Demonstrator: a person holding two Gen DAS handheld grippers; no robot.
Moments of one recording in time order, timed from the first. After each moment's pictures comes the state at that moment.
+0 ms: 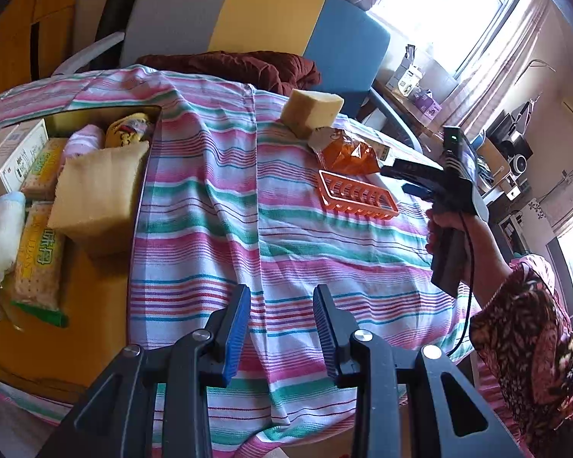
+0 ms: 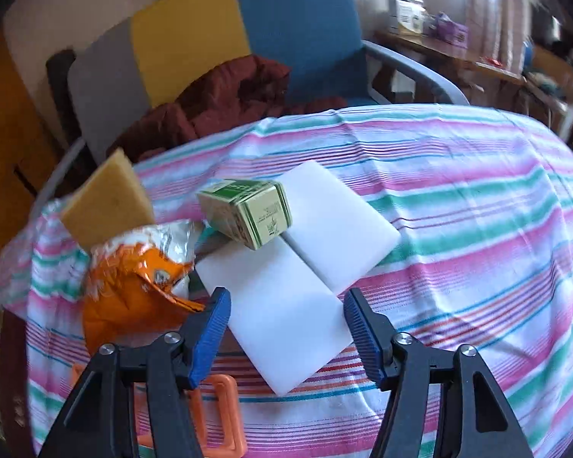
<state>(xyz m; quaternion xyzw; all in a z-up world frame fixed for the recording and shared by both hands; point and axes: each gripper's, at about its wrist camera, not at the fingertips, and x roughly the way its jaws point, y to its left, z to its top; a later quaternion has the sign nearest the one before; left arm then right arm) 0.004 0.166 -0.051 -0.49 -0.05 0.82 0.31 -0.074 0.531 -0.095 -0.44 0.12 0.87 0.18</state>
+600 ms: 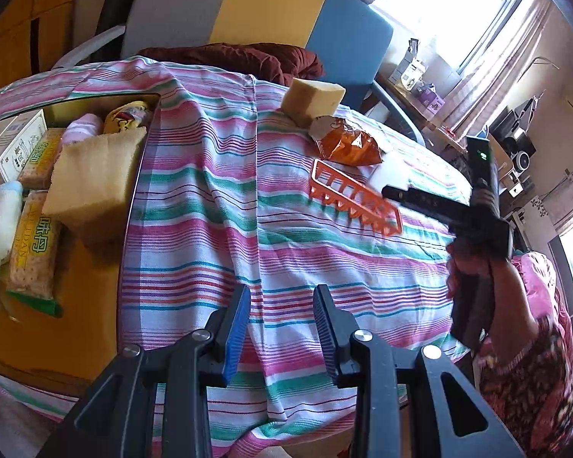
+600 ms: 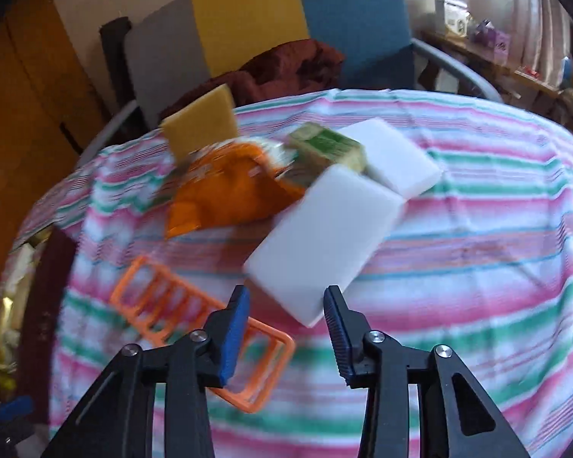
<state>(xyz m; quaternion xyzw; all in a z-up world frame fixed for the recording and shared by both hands) 0.009 0.171 -0.056 -0.50 -0.04 0.81 0.30 0.000 0.457 -0.086 -0.44 0.16 0.88 0.07</state>
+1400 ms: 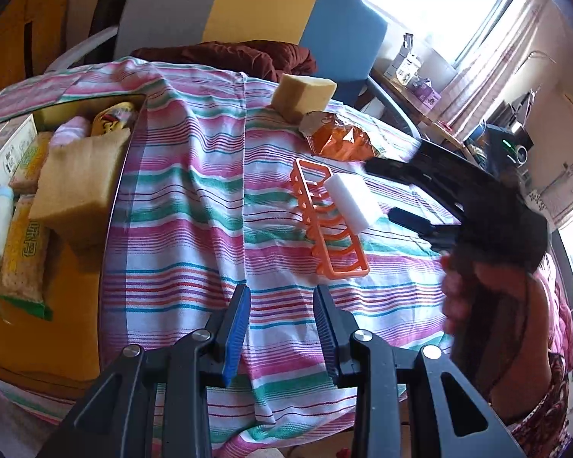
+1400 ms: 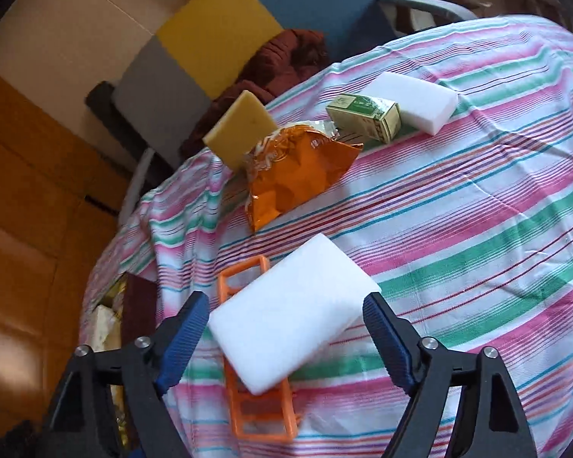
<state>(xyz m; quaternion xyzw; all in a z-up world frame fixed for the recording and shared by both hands) 0.012 0.182 -0.056 -0.50 -0.03 0.81 0.31 -0.005 0.426 -0.078 -0.41 0.32 0.85 0.09</state>
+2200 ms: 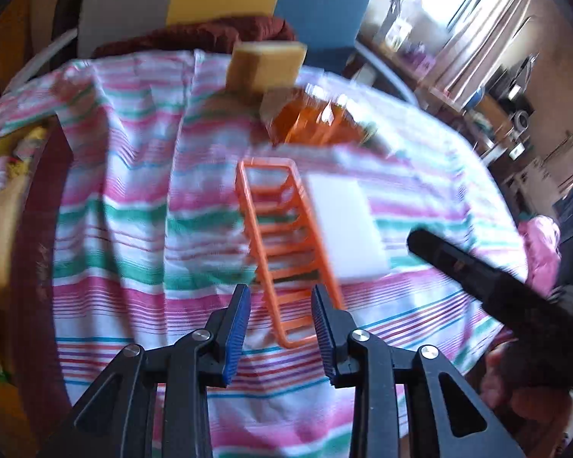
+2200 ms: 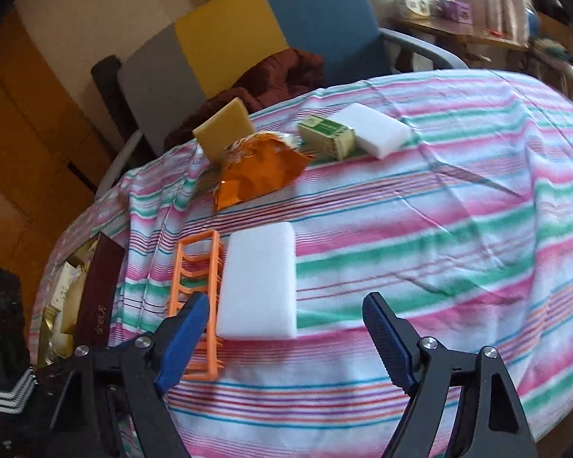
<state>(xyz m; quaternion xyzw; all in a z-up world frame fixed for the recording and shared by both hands) -0.027 0.267 -0.087 -0.54 0.02 0.78 0.32 0.046 0.436 -0.054 -0.42 0.22 0.88 0.11</state>
